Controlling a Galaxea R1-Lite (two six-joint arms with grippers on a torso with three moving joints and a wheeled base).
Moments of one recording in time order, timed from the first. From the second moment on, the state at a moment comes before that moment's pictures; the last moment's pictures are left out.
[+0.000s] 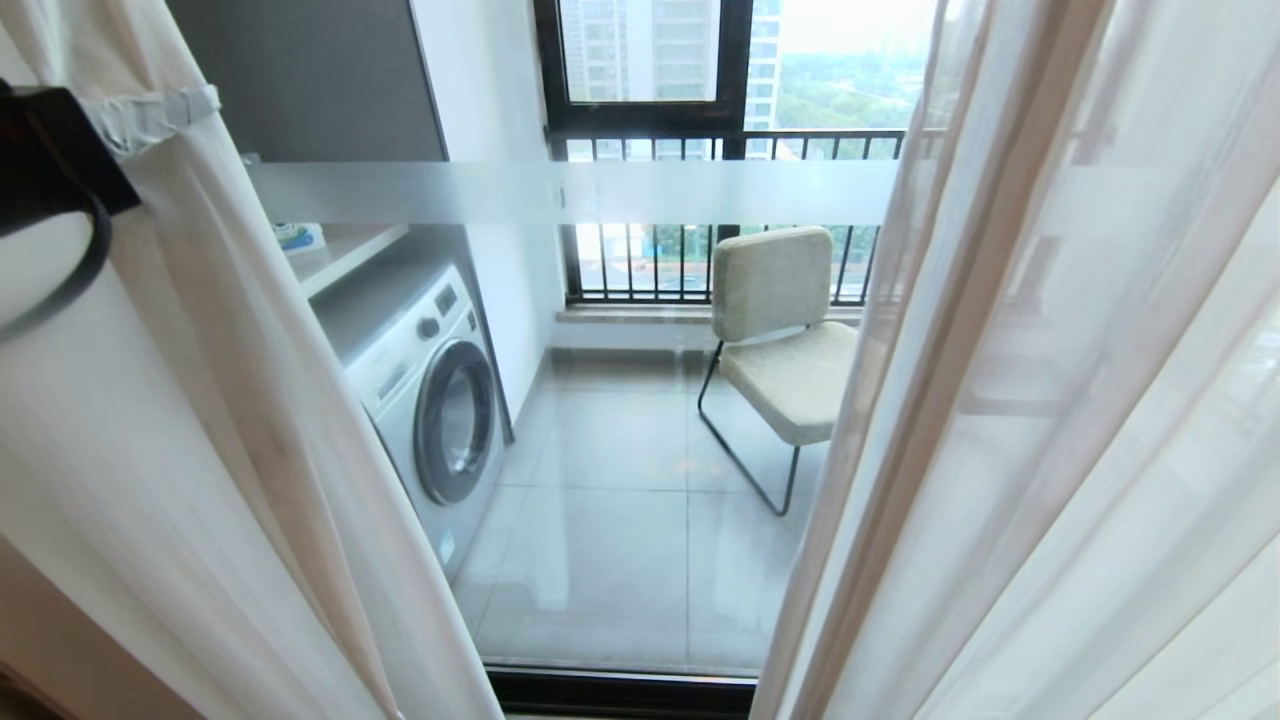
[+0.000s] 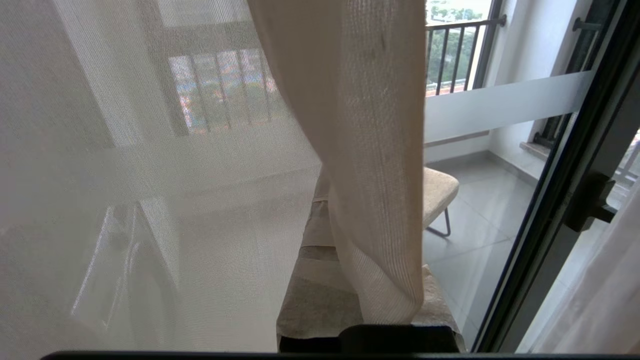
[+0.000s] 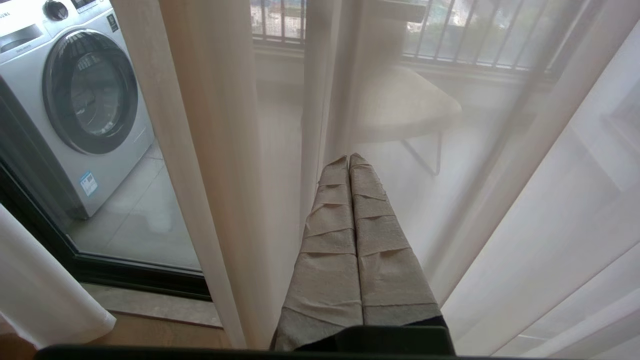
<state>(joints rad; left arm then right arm) 0.08 1.31 -1.04 -0.47 -0.48 -0.07 0.00 0.00 0.00 0.01 0.05 -0.07</state>
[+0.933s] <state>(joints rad) 0.06 1.24 -0.98 -0.47 -0.49 -0.07 0.00 0.00 0.00 0.01 0.05 -0.07</state>
